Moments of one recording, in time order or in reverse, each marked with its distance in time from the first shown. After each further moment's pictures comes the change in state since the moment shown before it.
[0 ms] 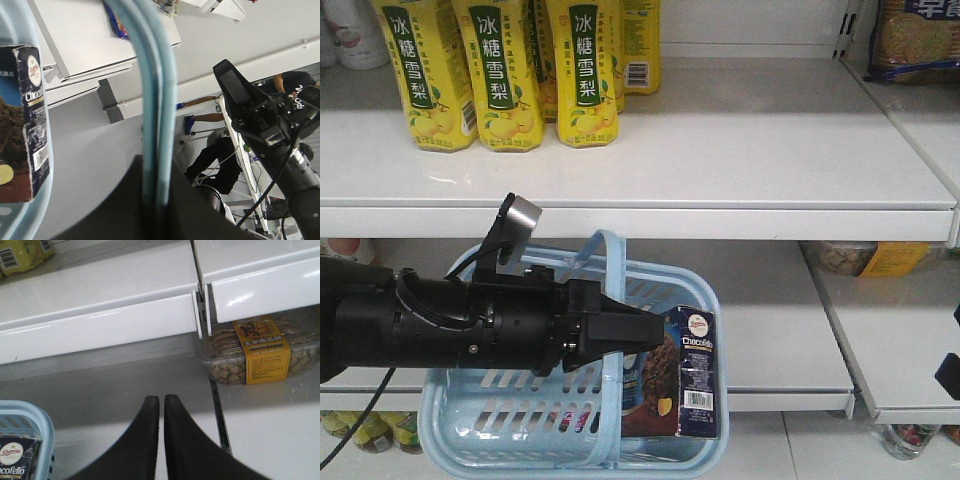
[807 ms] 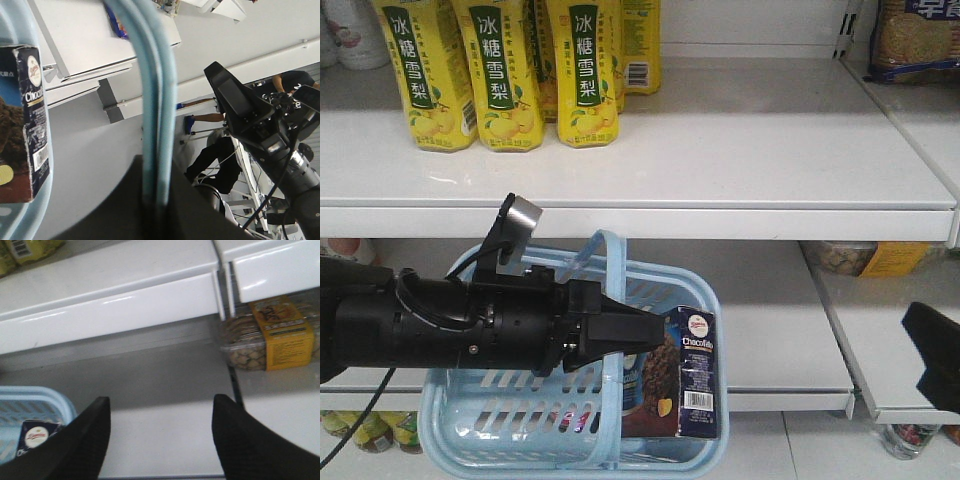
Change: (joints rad) left arm 0.000 0.000 0.000 0.000 0.000 0.000; right arm 0.074 0.015 -0.006 0.049 0.034 0.000
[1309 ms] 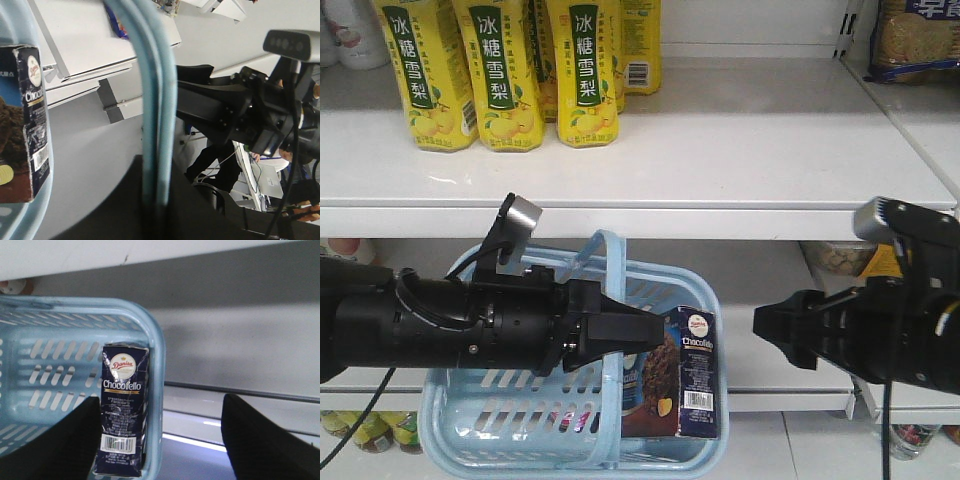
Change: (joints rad) left arm 0.000 0.000 0.000 0.000 0.000 0.000; right arm 0.210 0.507 -0.360 0.234 0.328 -0.078
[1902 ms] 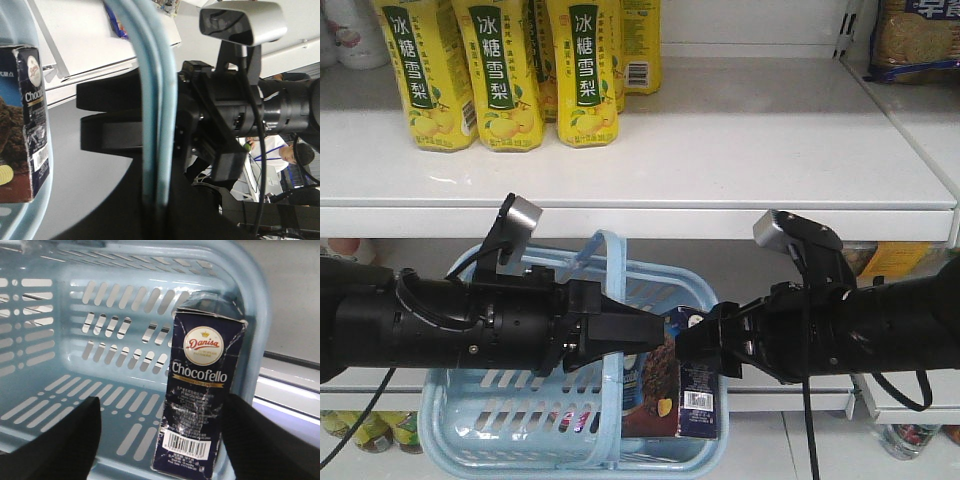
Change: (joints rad) left arm 0.000 0.000 0.000 0.000 0.000 0.000; right arm 0.003 0.260 -0.067 0.500 0.108 -0.491
